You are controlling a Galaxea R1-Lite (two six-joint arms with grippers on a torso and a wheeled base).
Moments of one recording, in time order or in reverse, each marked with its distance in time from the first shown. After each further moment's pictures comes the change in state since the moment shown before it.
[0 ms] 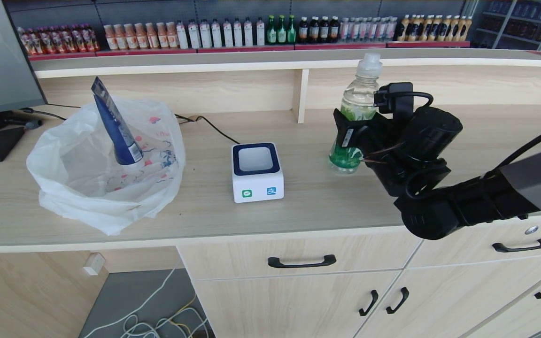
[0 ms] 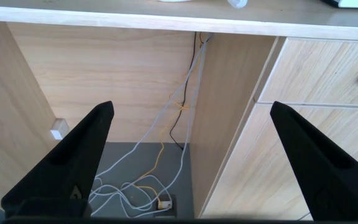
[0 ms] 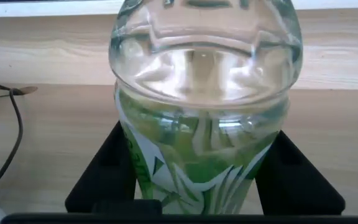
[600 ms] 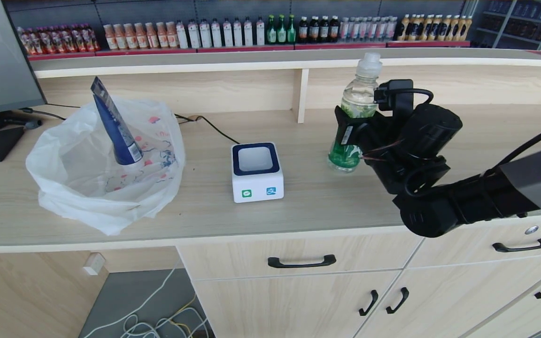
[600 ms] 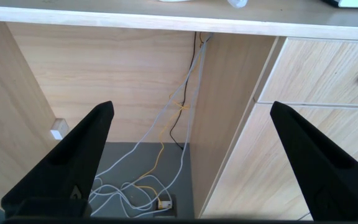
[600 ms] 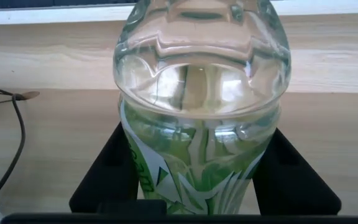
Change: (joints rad) left arm 0.000 0.000 0.000 0.000 0.000 0.000; right arm 0.004 -0.002 -0.019 0.003 -0.001 0.002
